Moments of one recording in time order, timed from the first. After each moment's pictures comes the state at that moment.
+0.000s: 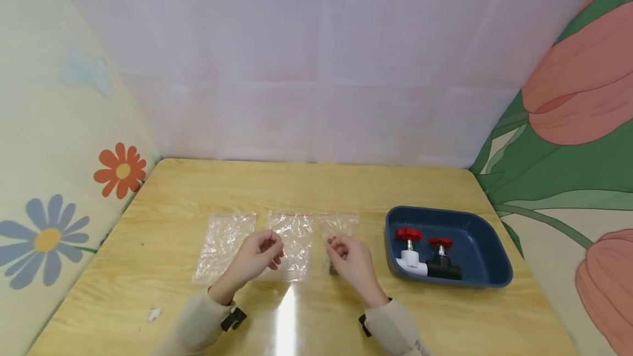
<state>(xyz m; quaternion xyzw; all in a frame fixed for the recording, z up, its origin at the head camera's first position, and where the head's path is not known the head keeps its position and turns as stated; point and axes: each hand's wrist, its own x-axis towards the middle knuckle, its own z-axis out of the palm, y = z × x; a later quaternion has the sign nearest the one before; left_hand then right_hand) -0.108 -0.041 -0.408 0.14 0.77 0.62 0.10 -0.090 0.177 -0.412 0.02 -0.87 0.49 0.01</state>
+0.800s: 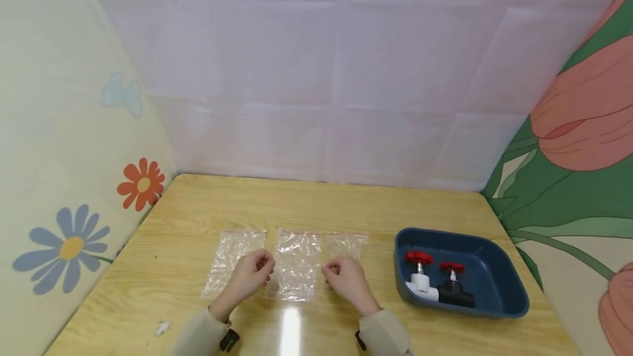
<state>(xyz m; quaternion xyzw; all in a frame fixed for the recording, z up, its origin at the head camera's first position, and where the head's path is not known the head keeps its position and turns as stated) -0.111 -0.068 -0.445 0.14 0.86 0.49 -0.03 -0.101 0.159 -0.428 0.05 -0.87 0.49 -0.07</state>
